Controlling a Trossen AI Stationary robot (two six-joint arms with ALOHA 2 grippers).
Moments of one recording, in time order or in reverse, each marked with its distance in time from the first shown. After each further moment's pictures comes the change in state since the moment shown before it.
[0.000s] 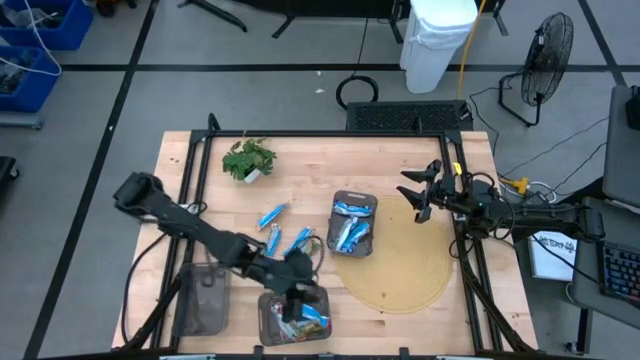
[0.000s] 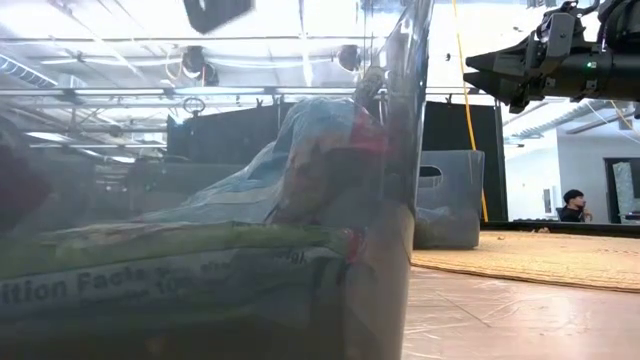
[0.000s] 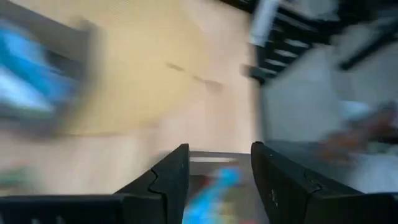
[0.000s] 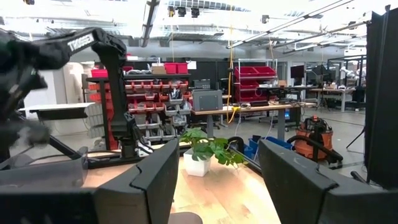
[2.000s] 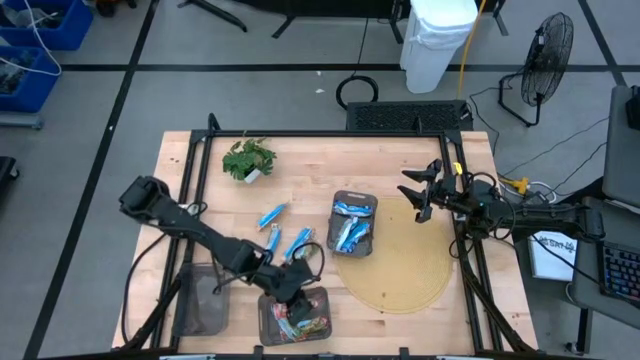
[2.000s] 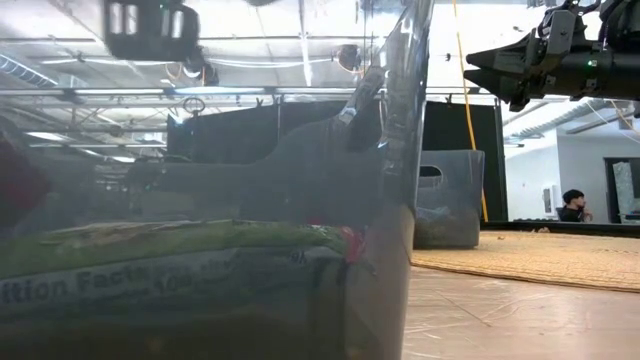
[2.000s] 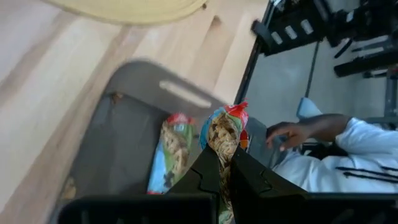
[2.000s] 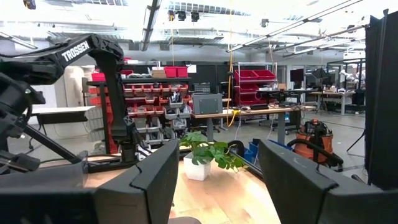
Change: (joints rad) left arm -0.021 0.074 0.000 -0.032 0.175 -0.472; right arm 0.000 0.000 0.000 0.015 0.000 0.000
